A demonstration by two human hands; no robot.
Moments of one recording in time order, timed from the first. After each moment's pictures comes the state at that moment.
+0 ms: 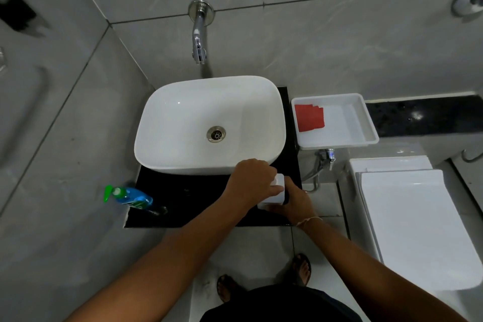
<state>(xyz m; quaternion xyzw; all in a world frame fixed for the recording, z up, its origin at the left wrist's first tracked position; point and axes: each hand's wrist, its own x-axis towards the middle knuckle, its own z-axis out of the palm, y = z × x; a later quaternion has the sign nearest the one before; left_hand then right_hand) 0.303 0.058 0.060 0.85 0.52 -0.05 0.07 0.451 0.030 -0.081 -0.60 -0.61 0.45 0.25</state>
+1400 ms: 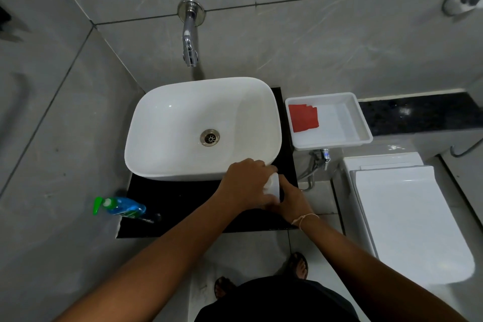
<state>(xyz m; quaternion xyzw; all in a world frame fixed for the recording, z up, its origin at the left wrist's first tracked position) 0.289 0.074 0.055 0.87 0.48 -0.02 0.09 0.448 0.046 -0.078 -0.60 -0.62 0.46 0.23</state>
